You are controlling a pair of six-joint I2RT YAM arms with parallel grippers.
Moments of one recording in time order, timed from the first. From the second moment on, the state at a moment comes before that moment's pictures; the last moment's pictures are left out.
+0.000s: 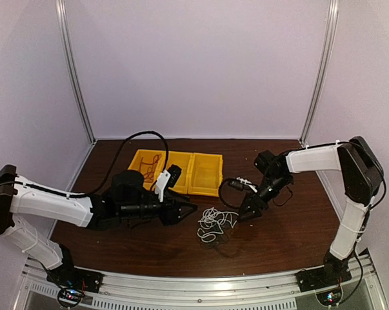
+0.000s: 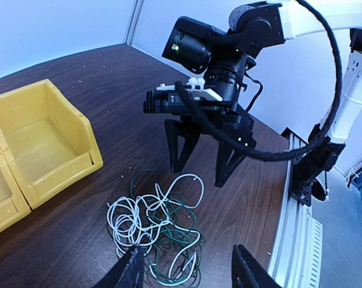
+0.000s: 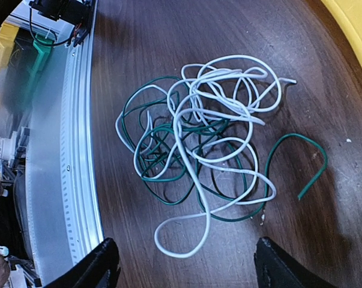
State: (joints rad) left arm -1.02 1.41 0.64 0.48 0.18 -0.32; right arm 0.48 1.82 1.13 -0.78 -0.86 -0.57
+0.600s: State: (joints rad) left arm -1.19 1.57 0.61 0.74 -0.10 -0.25; right arm 0.51 1.83 1.22 -0.84 -0.92 -0.56
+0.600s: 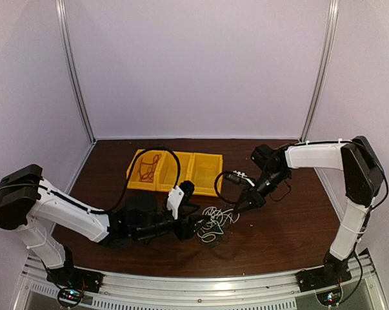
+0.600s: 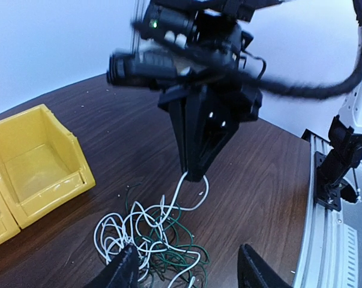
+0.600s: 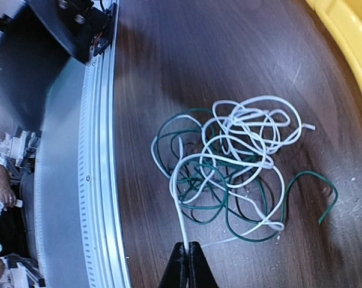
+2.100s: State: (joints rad) left arm -1.22 2.30 1.06 1.53 -0.01 -0.10; right arm 0.29 1.50 2.12 -1.28 -1.02 -0.61
